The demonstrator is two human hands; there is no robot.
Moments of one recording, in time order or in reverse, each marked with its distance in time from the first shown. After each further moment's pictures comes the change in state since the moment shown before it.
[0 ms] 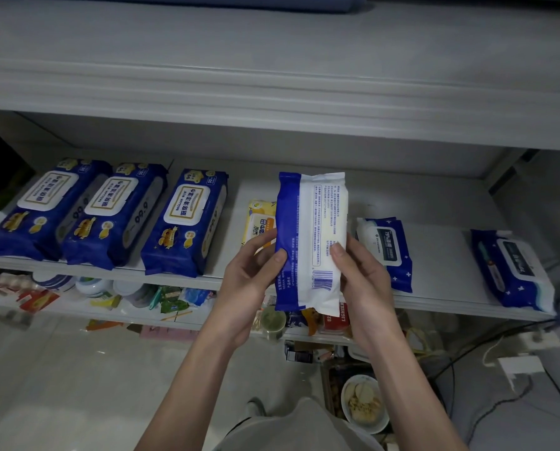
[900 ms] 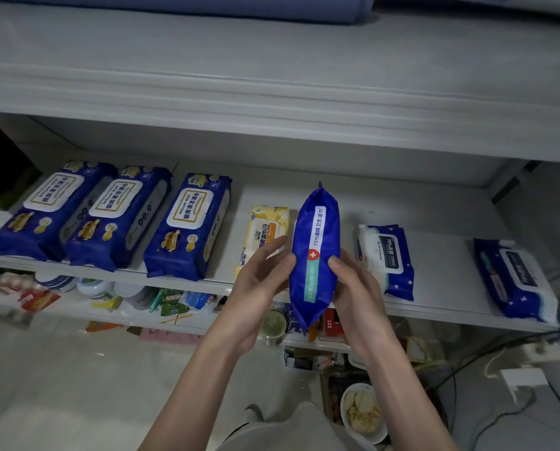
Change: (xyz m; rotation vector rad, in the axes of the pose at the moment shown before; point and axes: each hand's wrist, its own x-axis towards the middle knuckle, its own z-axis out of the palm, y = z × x) left_hand 0.001 -0.003 0.007 0.035 -0.050 -0.041; right_hand 0.006 0.009 -0.006 -0.020 -0.075 0.080
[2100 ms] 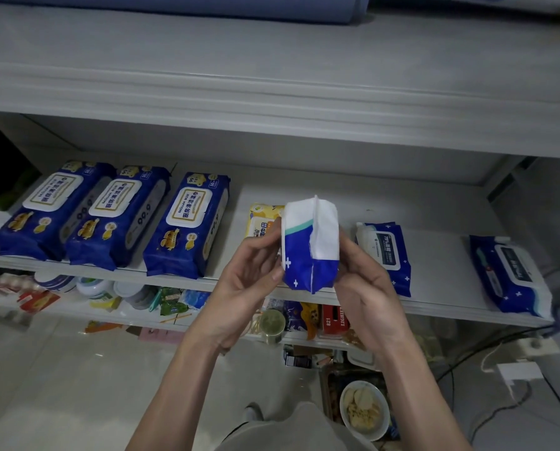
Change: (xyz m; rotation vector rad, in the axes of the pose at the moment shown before) left_hand -0.008 0.003 -0.024 -0.036 -0.247 0.209; right_hand -0.012 -0.016 -0.004 -0.004 -0.310 -0.270
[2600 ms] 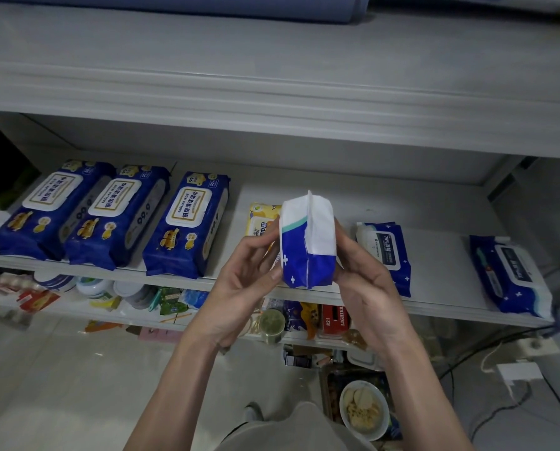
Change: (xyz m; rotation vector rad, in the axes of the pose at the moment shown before) left_hand 0.002 -0.001 -0.005 0.004 0.007 -0.016; right_hand 0.001 -0.004 0.000 -0.032 0.009 0.003
